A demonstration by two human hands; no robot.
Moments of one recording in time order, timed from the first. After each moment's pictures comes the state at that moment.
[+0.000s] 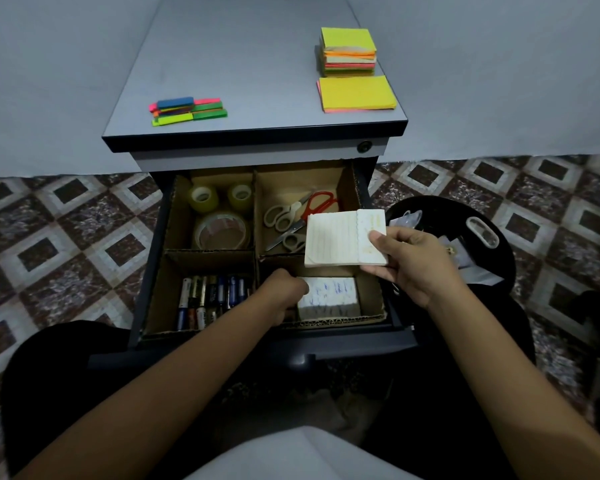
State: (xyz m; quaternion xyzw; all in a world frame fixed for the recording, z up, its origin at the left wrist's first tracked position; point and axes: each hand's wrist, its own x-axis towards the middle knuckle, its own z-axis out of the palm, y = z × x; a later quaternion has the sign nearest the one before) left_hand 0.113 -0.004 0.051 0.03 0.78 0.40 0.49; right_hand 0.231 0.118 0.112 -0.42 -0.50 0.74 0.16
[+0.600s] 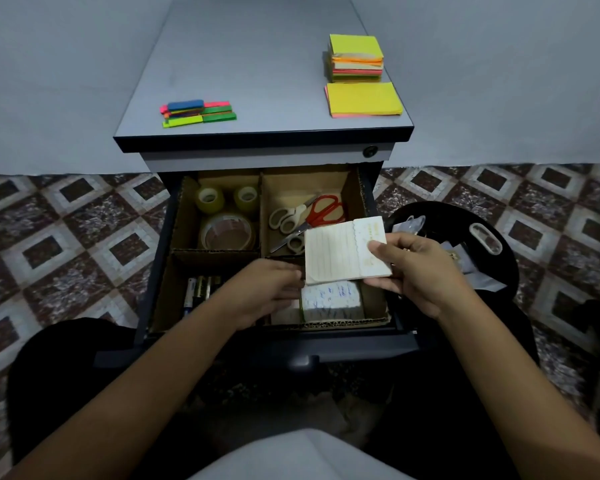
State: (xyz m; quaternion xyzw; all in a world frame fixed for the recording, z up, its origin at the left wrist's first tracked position) left_hand 0.107 -0.043 0.109 0.08 0.70 0.49 0.51; right_hand 0.237 0.110 0.121 -0.41 -0.54 0.73 0.12
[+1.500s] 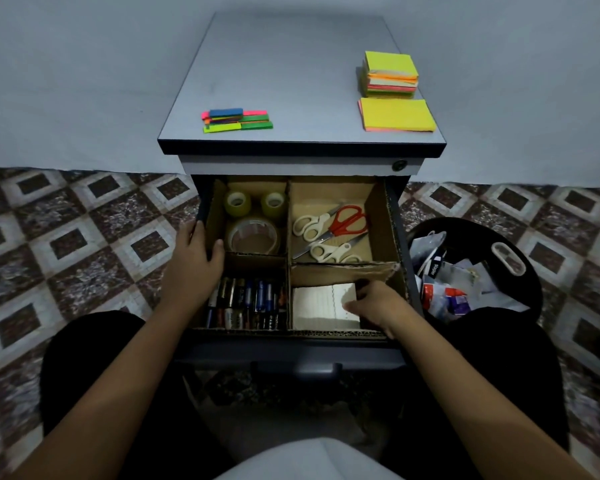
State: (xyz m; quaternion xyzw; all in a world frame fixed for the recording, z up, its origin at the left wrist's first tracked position) left_hand 0.019 -0.115 0.067 0.21 0.93 0.29 0.04; right_hand 0.195 0.081 0.056 -0.43 -0.78 0.44 -0.12
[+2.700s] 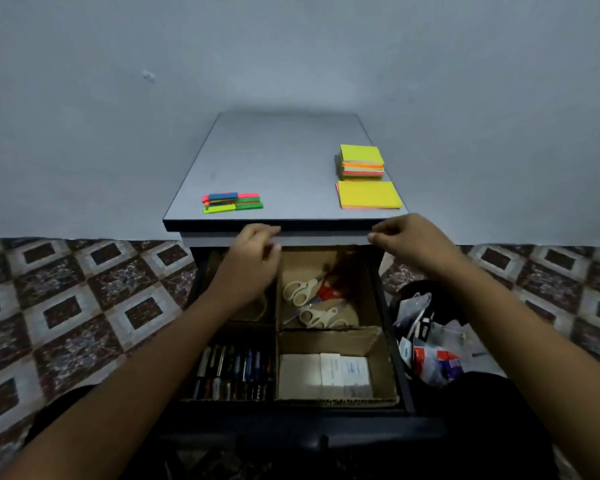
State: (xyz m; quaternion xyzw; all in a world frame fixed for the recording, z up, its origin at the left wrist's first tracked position) left_hand 0.024 -0.027 0.156 0.40 0.84 0.36 -0.01; right_hand 0.169 0.157 0.212 -0.32 -0.89 0.32 0.10
